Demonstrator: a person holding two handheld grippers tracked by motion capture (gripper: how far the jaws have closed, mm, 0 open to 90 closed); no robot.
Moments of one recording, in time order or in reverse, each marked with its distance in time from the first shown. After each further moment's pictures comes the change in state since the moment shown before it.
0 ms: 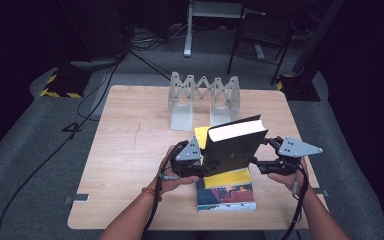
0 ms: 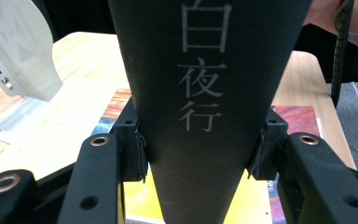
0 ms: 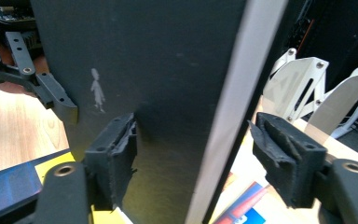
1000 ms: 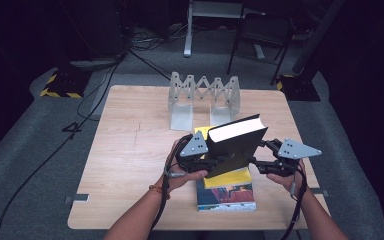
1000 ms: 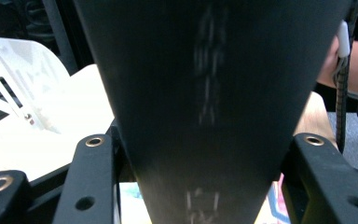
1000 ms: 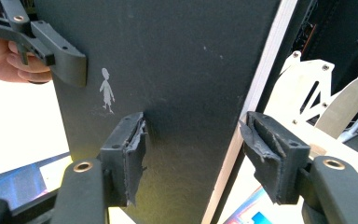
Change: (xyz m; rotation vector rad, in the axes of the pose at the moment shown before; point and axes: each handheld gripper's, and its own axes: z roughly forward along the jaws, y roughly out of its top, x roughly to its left) left arm -0.007 0.034 -0.003 -0.091 0.050 0.003; right arm 0.002 -0.004 0.001 -0.028 0.008 0.007
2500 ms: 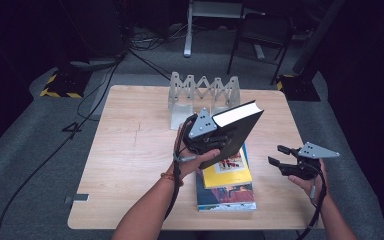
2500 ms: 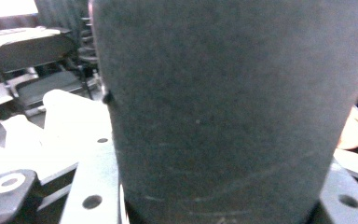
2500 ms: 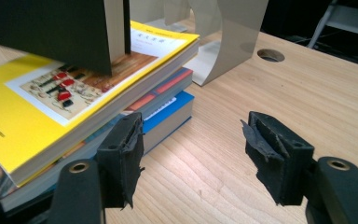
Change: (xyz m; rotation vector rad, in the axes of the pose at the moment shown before) left arm 0.015 0.056 -0.001 -0.090 0.180 -0.043; right arm -0.046 -0.066 -0.046 0.202 -0.169 0.178
